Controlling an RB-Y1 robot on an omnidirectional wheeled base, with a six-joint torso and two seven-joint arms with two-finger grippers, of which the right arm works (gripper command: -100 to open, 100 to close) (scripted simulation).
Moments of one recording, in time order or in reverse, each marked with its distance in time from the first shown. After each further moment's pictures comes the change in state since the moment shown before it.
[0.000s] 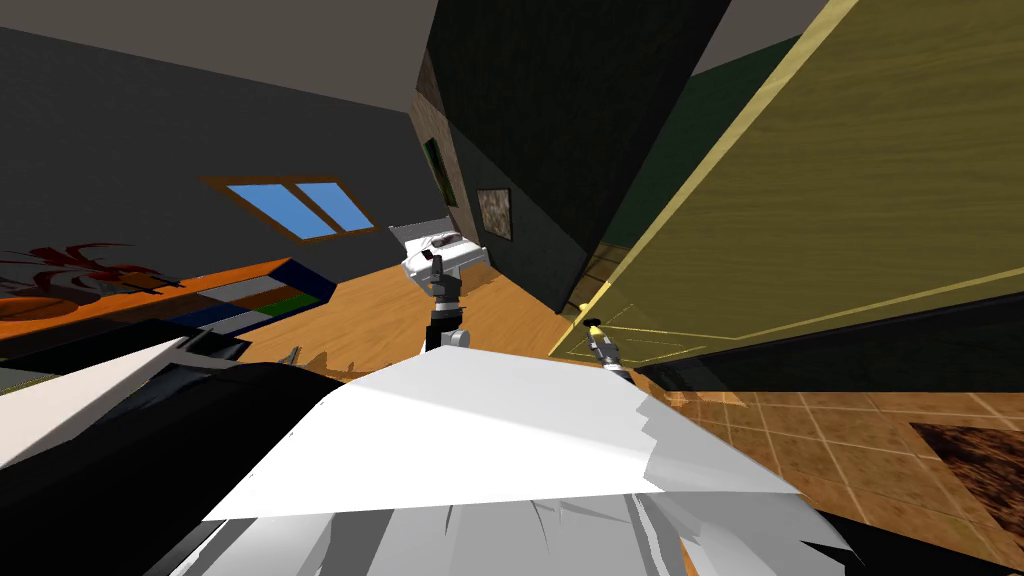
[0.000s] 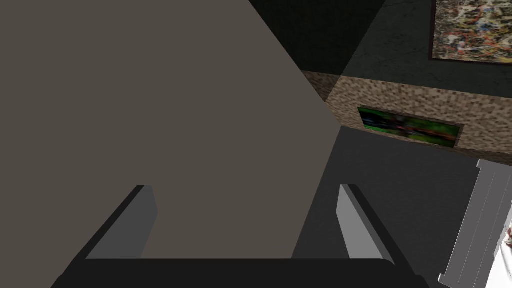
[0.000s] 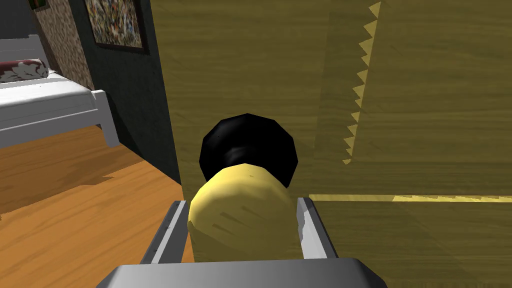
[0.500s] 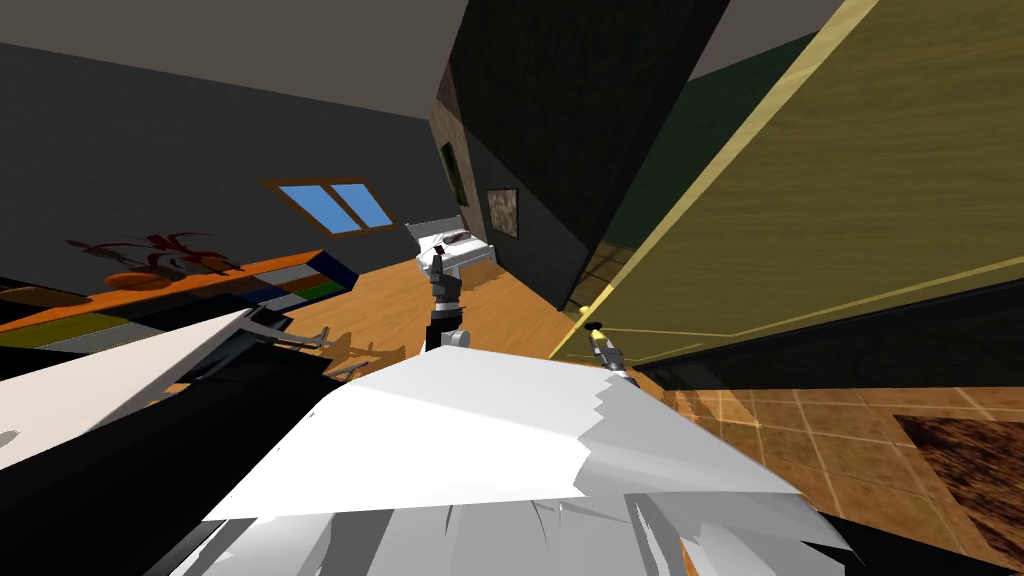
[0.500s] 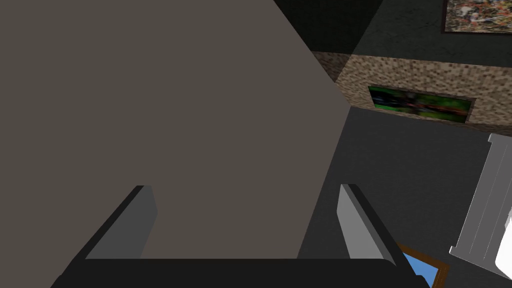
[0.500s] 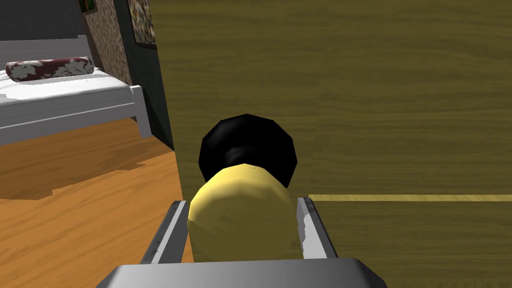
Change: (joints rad) arm 0.012 -0.026 0.035 0.052 0.017 -0.082 -0.046
